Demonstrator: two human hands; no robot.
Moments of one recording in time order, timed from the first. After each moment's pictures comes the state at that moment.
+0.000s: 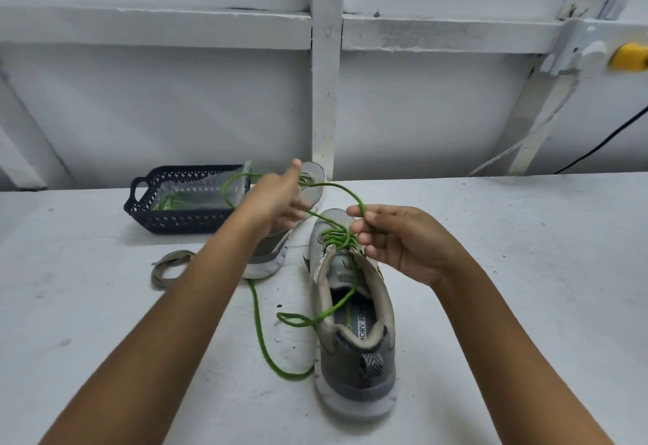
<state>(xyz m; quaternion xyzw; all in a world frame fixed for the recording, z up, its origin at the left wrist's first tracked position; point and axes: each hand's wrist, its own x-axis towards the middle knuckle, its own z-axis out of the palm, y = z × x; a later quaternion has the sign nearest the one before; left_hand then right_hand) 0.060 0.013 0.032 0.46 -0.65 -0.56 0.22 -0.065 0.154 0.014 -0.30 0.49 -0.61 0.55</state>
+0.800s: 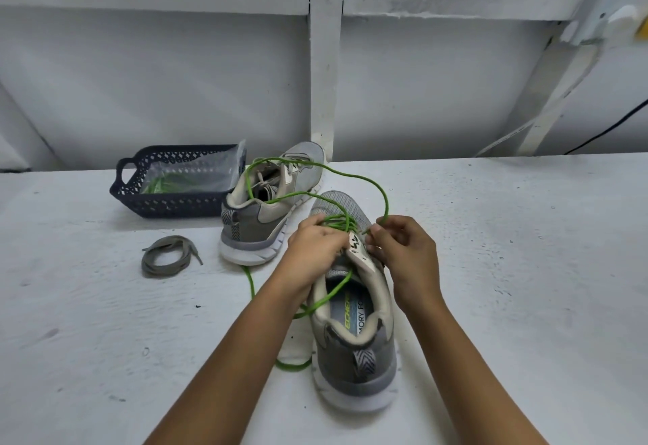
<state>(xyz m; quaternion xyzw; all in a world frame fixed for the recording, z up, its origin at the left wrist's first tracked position) 0.056 0.062 -0.062 0.38 -0.70 -0.58 0.20 -0.049 0.151 -0.057 -0.20 0.61 -0.72 0.26</state>
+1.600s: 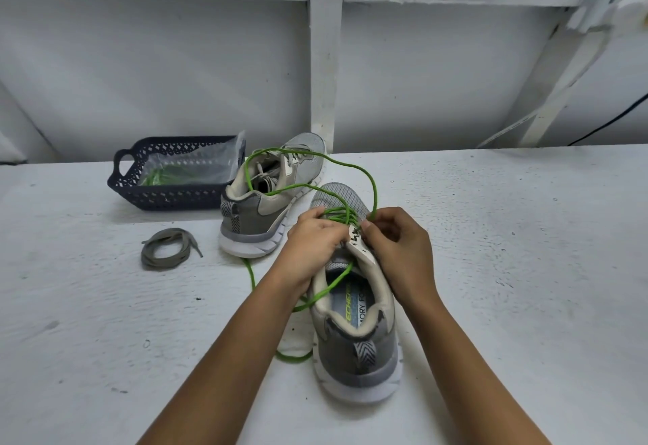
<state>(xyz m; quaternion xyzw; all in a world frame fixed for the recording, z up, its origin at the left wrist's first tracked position) 0.050 0.056 -0.068 0.37 -0.67 -0.61 0.22 -0.046 0.152 -0.062 -0.32 0.71 -0.61 0.16</state>
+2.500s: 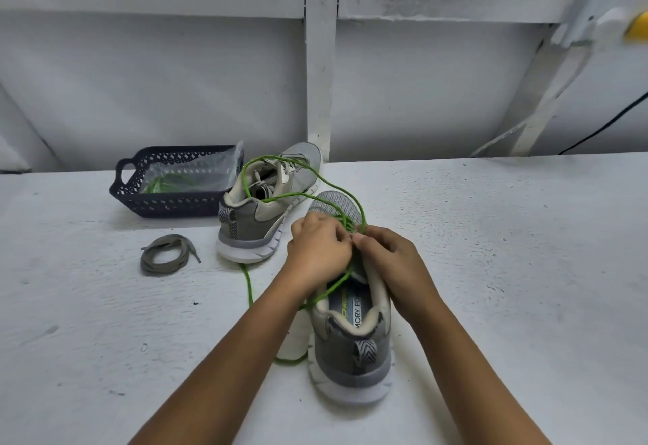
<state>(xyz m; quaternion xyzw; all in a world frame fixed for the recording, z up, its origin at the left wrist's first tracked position) 0.037 0.073 -0.041 0.42 -0.84 -0.31 0.14 -0.047 0.164 -0.055 -0.30 0.66 -0.60 0.33</state>
